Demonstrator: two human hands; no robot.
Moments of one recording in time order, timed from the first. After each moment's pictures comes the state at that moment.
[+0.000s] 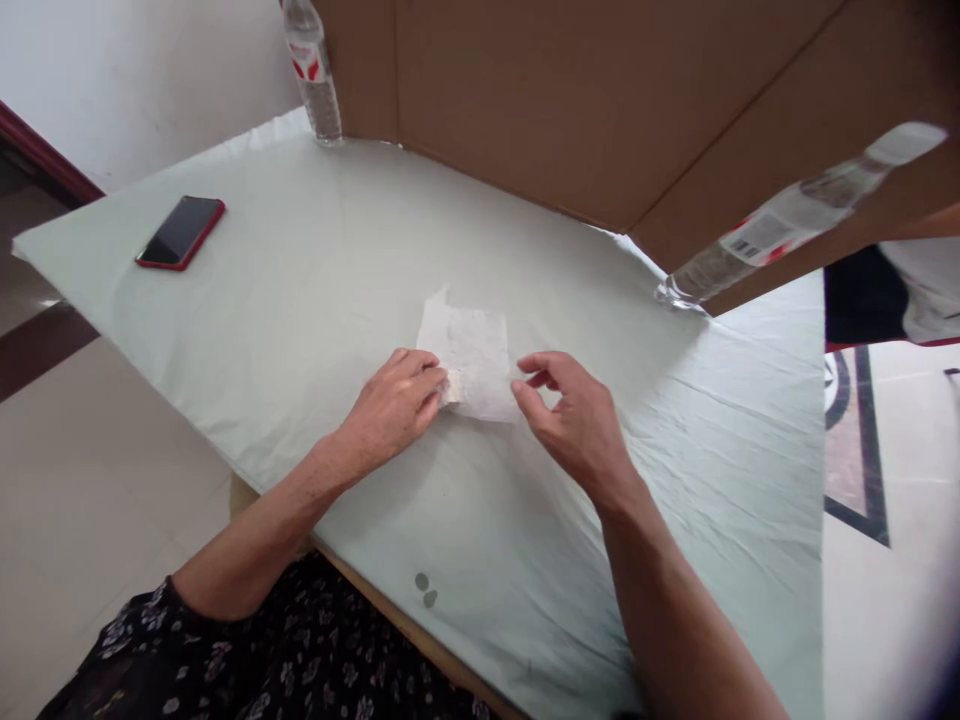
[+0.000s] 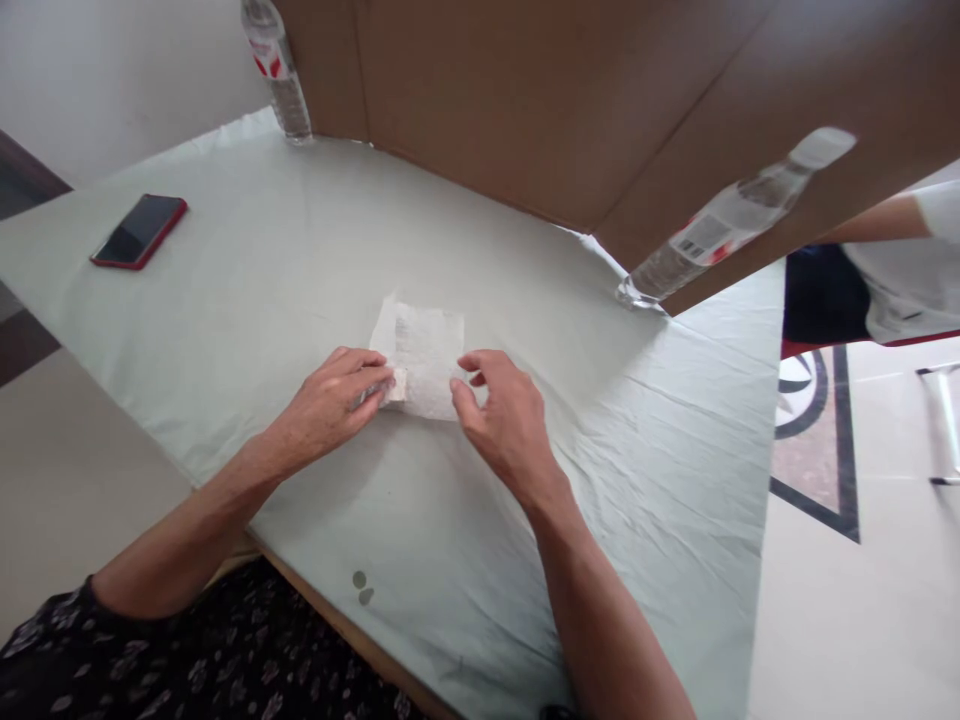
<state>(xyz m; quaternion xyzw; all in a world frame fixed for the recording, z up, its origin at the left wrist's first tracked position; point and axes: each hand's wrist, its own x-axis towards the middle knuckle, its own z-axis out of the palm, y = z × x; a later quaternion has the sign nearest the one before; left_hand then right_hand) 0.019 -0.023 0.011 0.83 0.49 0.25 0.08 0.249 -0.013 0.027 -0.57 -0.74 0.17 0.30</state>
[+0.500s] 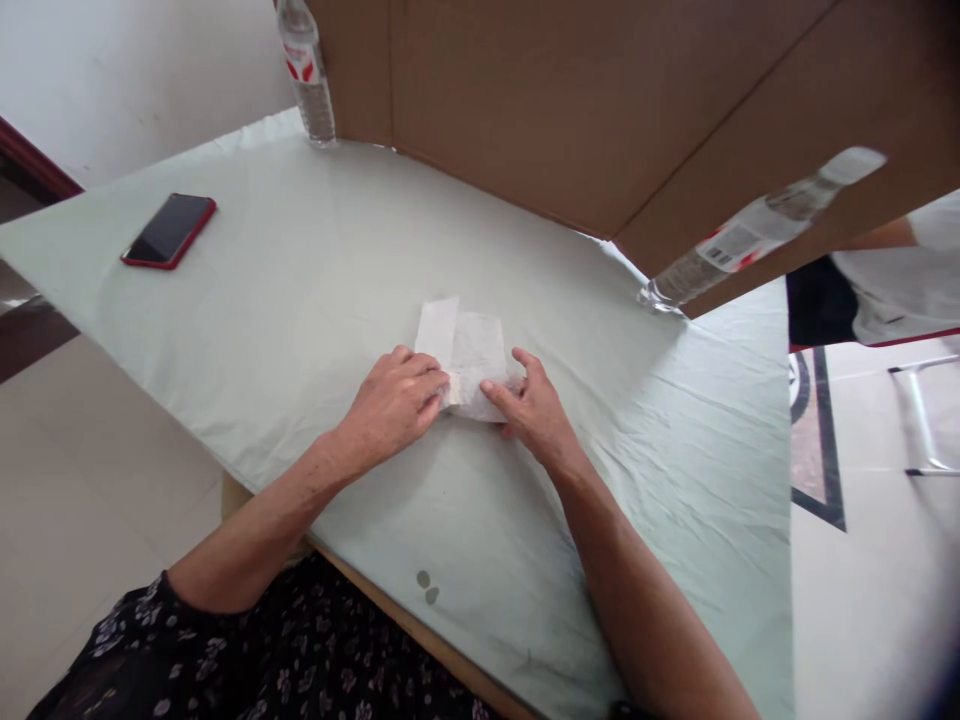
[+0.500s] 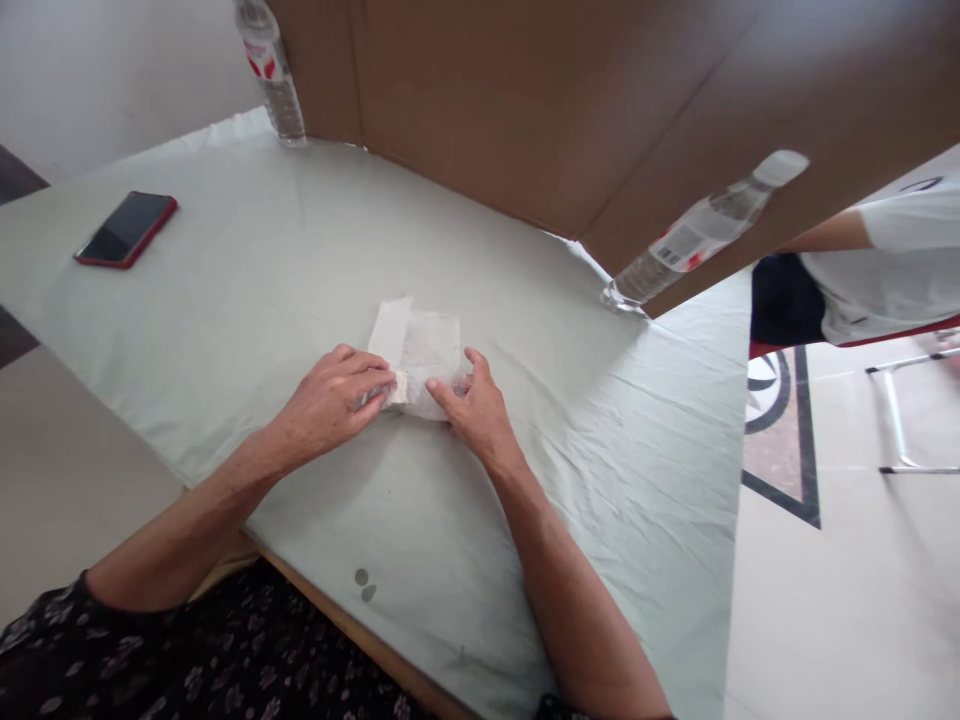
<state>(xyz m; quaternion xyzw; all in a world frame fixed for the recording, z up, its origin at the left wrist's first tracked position) 0.016 -0.018 0.015 0.85 0.47 0.22 0.07 0.231 -0.004 0.003 -0.65 -0.55 0.43 0.28</state>
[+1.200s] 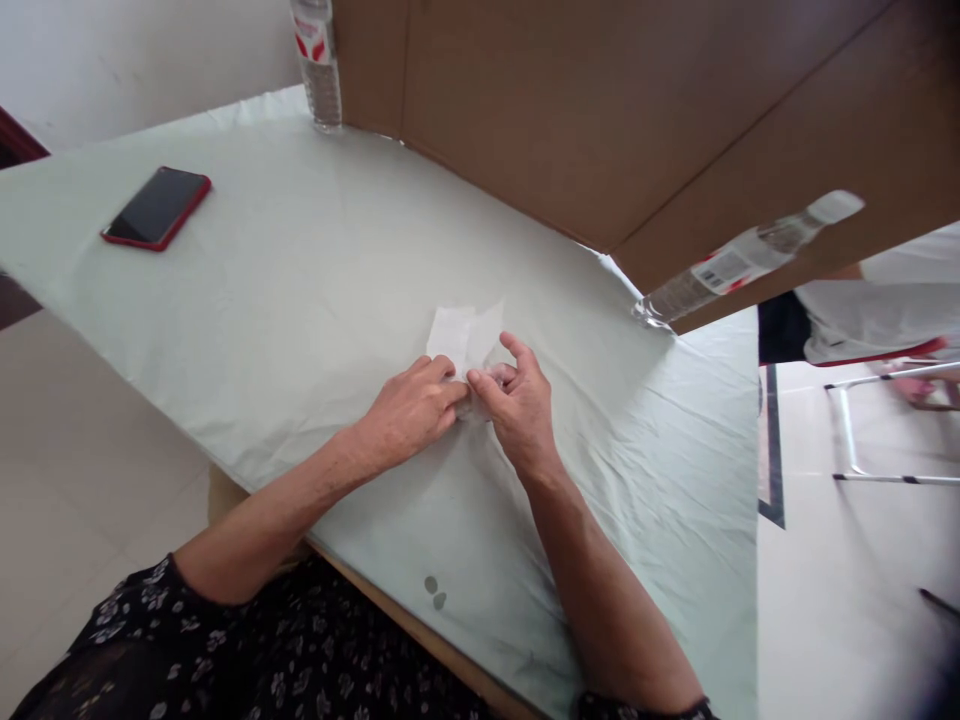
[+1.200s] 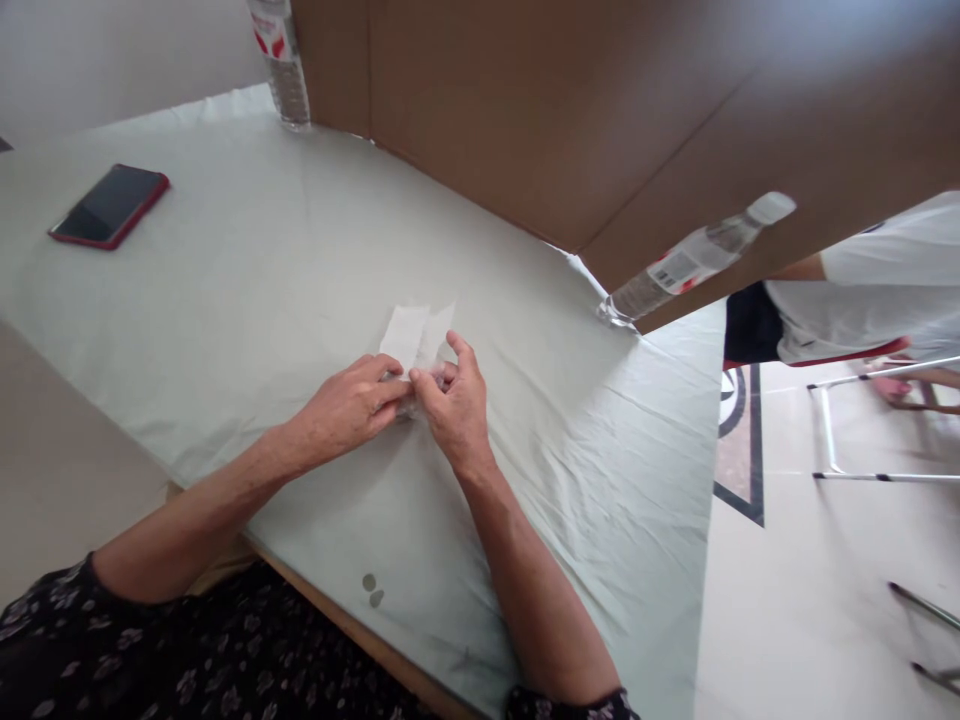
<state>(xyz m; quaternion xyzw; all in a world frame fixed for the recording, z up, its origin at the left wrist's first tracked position) 0.022 -0.014 0.021 0.85 0.48 0.12 0.15 0.184 -0.003 0.009 -0.58 -0.54 0.42 0.44</state>
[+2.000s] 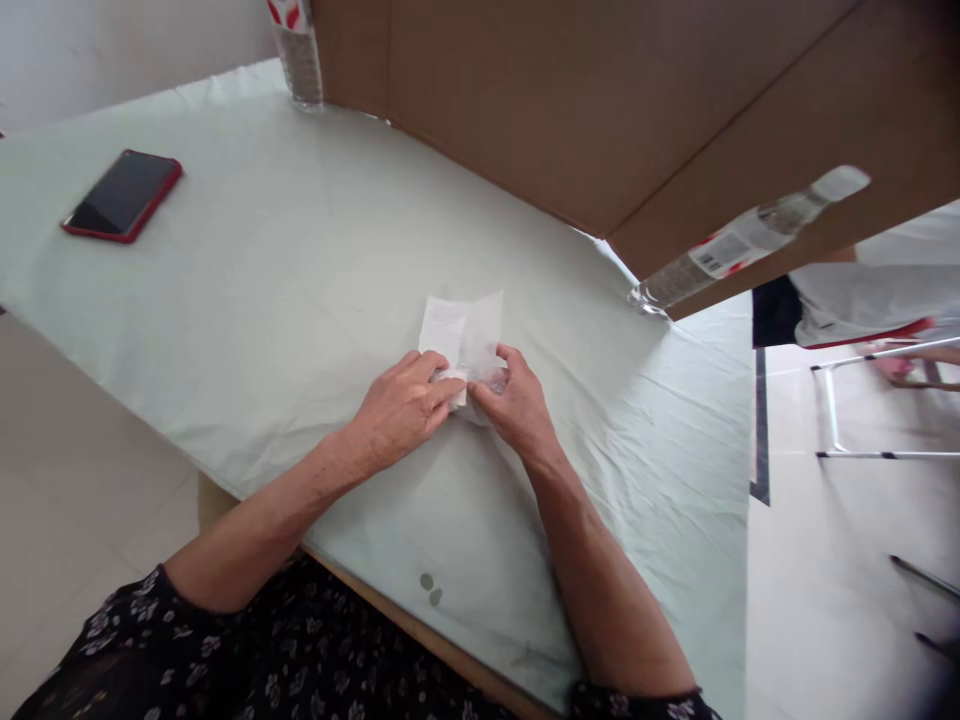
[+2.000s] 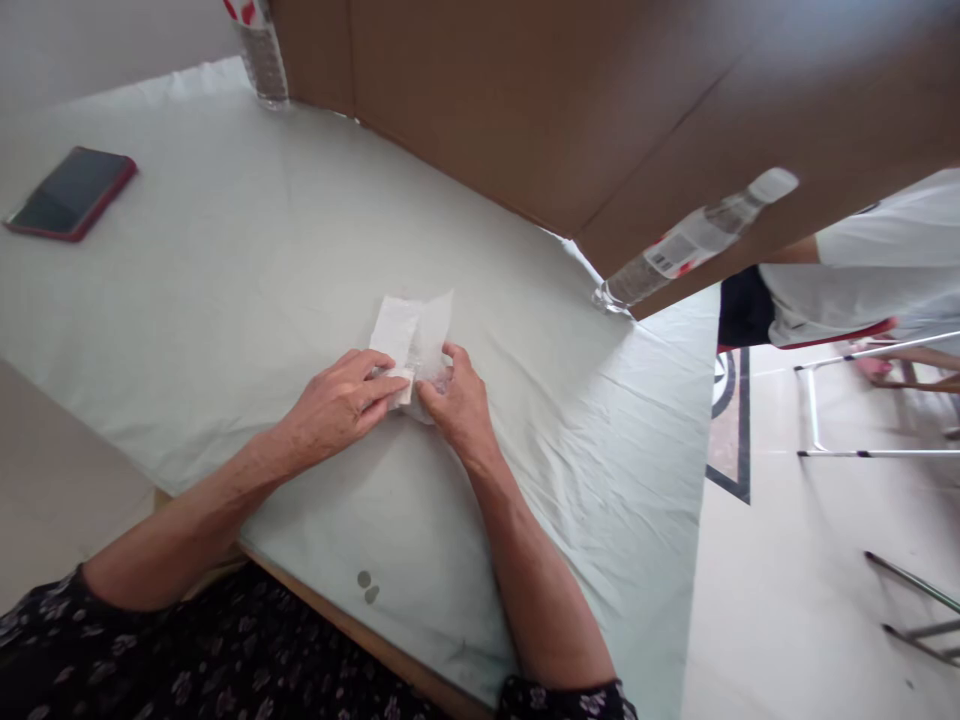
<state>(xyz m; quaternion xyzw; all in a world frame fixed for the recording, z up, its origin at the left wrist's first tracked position) 0.017 -0.017 0.001 0.86 0.45 0.24 0.09 0.208 0.005 -0.004 -0.65 -0.62 0.34 0.30</state>
